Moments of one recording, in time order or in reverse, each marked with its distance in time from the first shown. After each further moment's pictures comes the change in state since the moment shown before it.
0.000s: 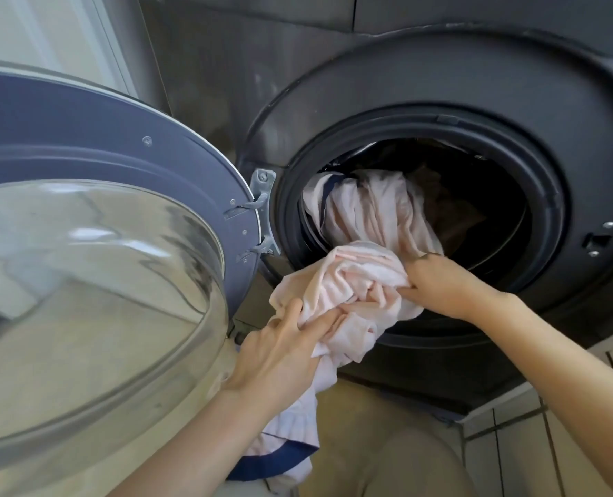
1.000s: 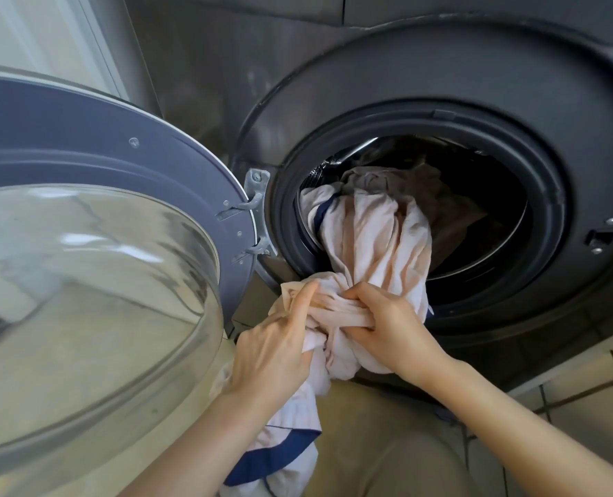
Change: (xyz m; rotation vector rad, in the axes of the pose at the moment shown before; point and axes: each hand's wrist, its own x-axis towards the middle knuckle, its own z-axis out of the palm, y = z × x) left_hand 0.007 0.002 -0.001 -0.176 0.109 -0.189; right_hand -0.028 -0.076 0.041 0.569 0.357 -0.085
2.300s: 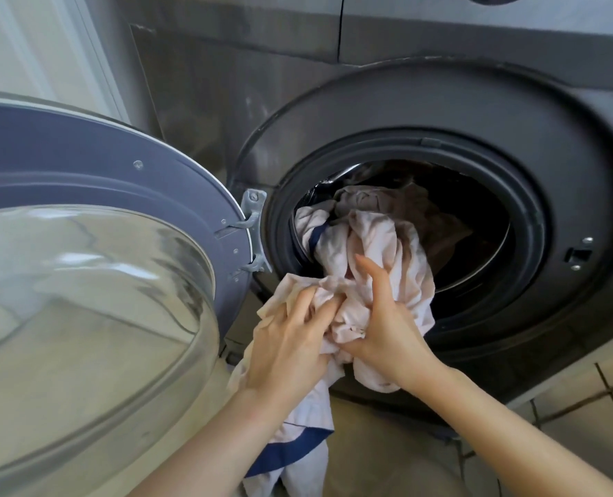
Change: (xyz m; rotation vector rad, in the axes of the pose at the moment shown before) left_hand 0.024 0.016 0.001 -0.002 0.186 0.205; right_hand 0.009 -0.010 -0.005 0.103 0.113 0.077
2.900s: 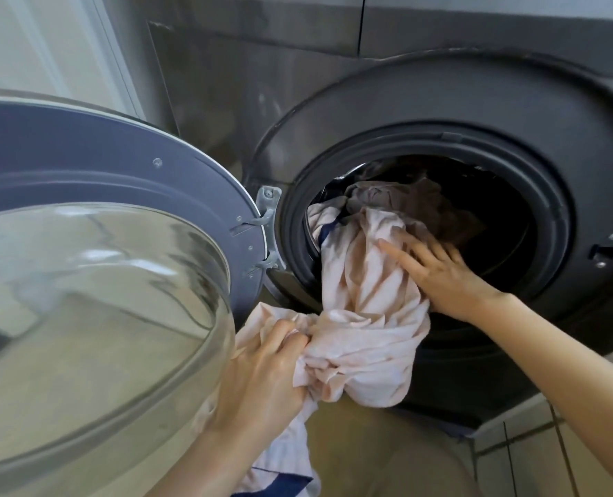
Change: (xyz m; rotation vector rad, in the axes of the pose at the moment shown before) left_hand -0.044 -0.026 -0.023 -0.050 -0.034 -0.040; right_hand 0.050 0.066 -0.063 -0.939 -0.383 -0.035
